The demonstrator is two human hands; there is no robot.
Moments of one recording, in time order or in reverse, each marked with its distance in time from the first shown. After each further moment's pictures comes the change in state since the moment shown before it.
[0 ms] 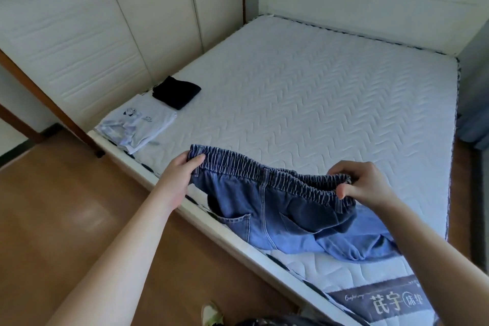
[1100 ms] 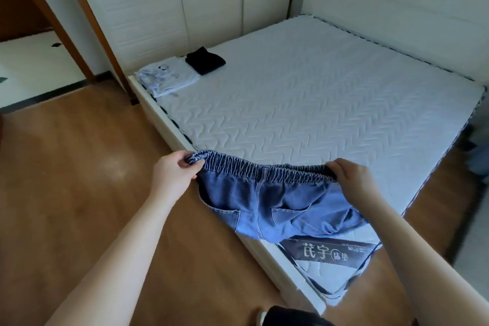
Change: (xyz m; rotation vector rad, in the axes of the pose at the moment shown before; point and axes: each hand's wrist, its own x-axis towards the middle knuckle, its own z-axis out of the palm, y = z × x) left_hand -0.290 -0.094 0.173 0.541 0.571 0.197; right_hand -0.185 0.099 -0.099 -0.319 0.016 -0.088
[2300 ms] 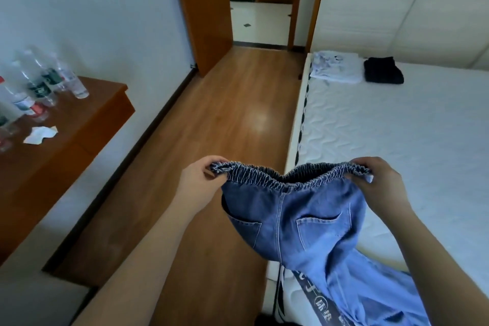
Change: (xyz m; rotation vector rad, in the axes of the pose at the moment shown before) left_hand -0.267 0.114 0.127 0.077 0.630 -0.471; right_hand 0.091 0.039 -0.026 0.171 -0.430 -0.749
